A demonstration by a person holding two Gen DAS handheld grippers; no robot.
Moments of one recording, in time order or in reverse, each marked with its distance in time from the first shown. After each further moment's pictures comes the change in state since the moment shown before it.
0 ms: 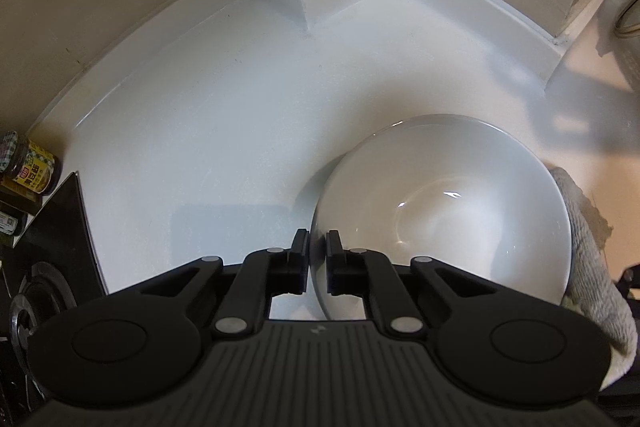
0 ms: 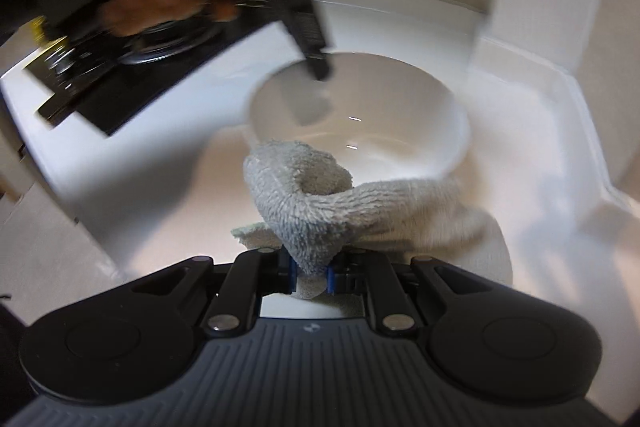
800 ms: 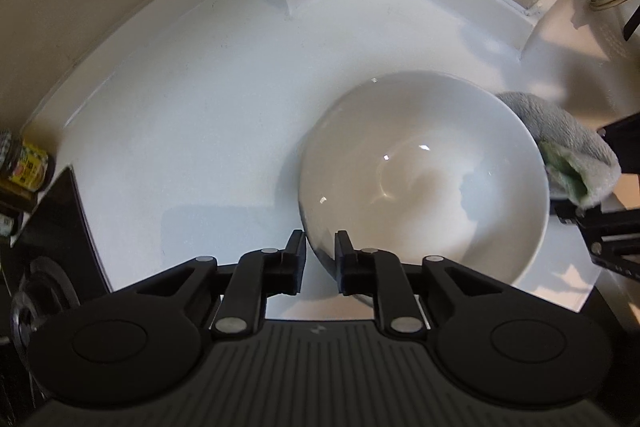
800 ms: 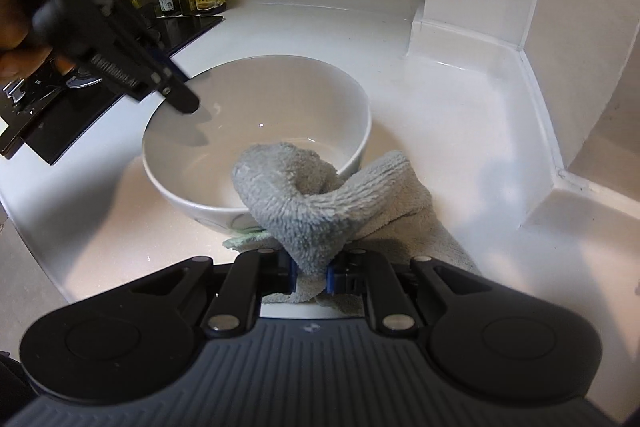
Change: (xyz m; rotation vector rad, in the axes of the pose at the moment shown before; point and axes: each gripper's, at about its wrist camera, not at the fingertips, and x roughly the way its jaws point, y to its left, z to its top) left arm -0.006 0.005 -0.001 0.095 0.011 -0.030; right arm 0.004 -0.054 0.000 0.104 0.011 -0.076
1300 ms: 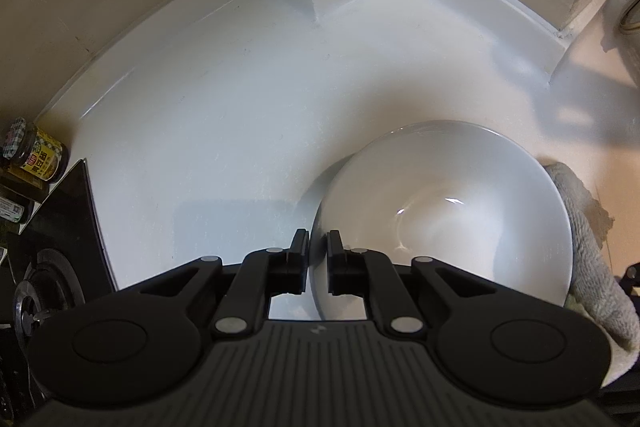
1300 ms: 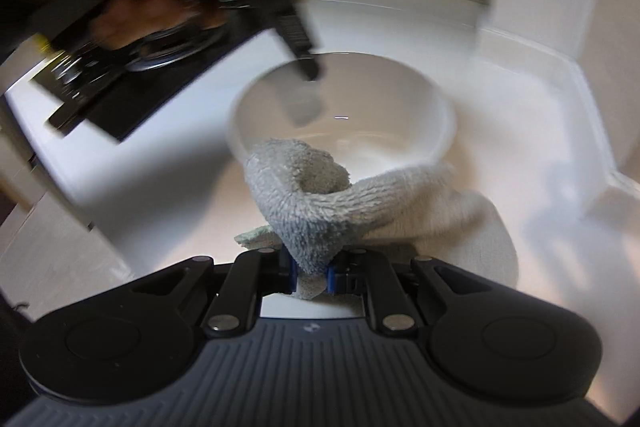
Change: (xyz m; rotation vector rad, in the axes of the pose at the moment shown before) left arm 0.006 -0.002 -0.002 -0.106 0.005 0.054; right arm -0.015 0.050 -0.012 -0.073 0.006 0.110
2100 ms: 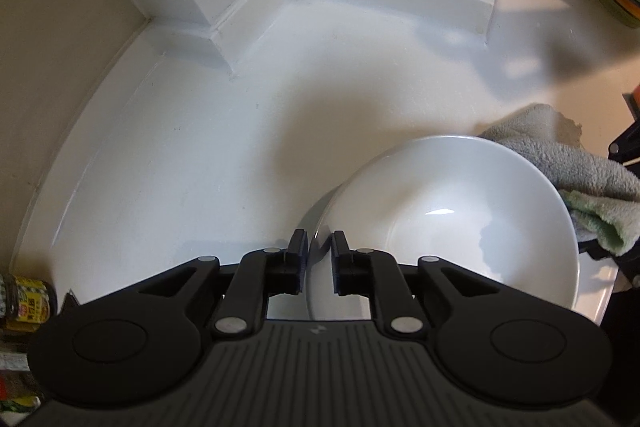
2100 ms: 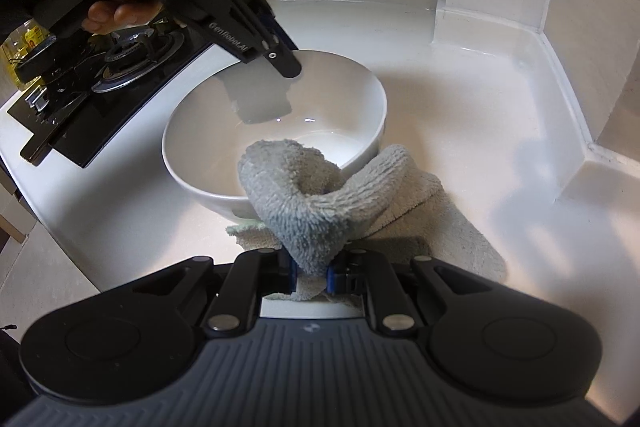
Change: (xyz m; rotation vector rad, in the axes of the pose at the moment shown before) left arm 0.017 -0.010 0.037 0.333 -0.037 -0.097; right arm 0.006 -0.036 0.001 0.115 -0.002 -0.033
